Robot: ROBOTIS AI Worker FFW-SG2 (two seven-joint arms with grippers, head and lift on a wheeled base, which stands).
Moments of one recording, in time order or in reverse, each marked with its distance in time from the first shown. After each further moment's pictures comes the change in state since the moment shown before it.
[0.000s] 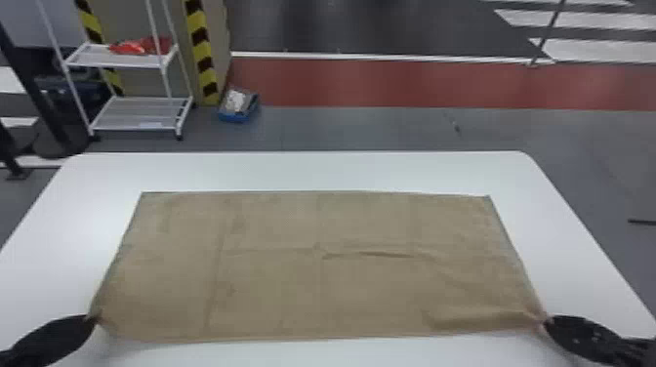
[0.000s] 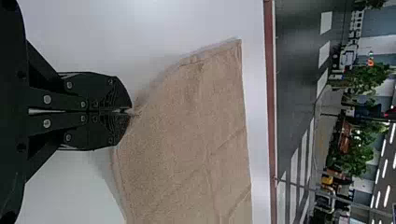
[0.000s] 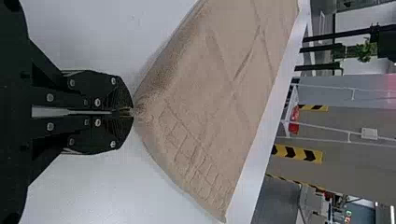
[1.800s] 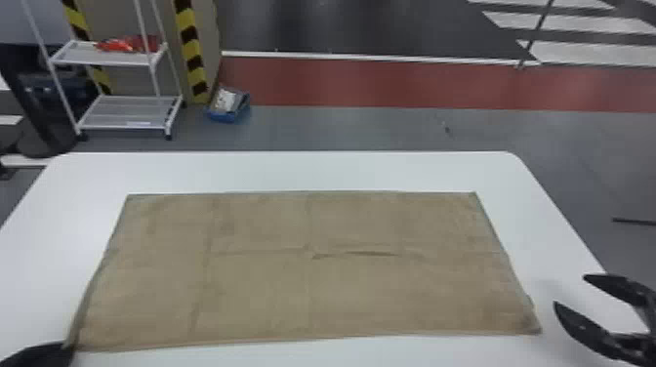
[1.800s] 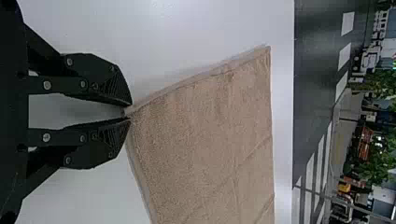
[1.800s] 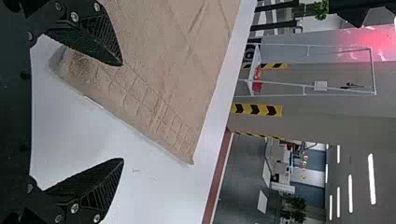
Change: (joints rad) left arm -0.001 0.017 0.008 0.117 -0.026 -0.037 -0.011; right arm -0.041 0.041 -0.072 -0.030 -0.099 0.041 -0.095
